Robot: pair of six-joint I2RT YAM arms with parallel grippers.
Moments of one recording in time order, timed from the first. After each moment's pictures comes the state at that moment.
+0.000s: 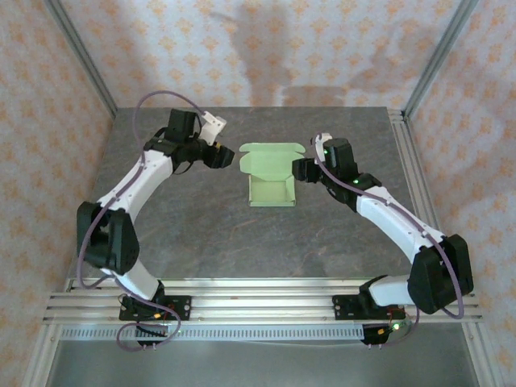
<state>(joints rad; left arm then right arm) -0.20 1.66 1.40 -0.54 0.45 0.25 0.41 1.33 0.98 -0.26 -0.07 0.24</state>
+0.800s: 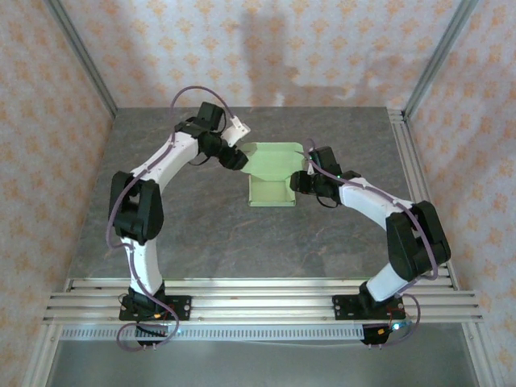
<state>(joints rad) -0.28 1.96 1.68 -0.75 0.41 0.42 0.41 1.57 0.98 -0.30 -0.11 0.46</state>
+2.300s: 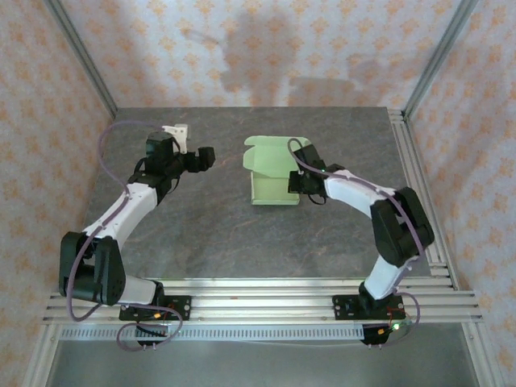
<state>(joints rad) -0.09 1.40 0.94 -0.07 0.20 -0.25 0.48 1.69 1.10 -0.38 0.04 0.47</state>
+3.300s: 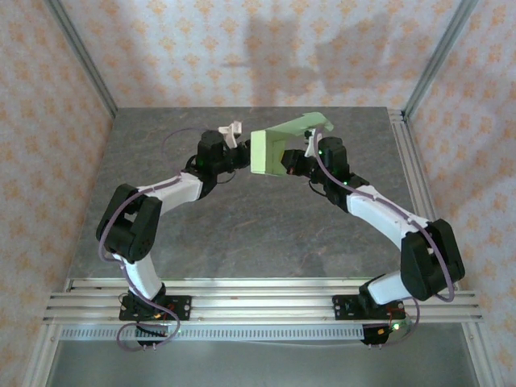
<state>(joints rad) -0.39 1.77 1.07 0.47 0.52 -0.96 0.45 1.43 0.94 0.13 -0.32 0.61</state>
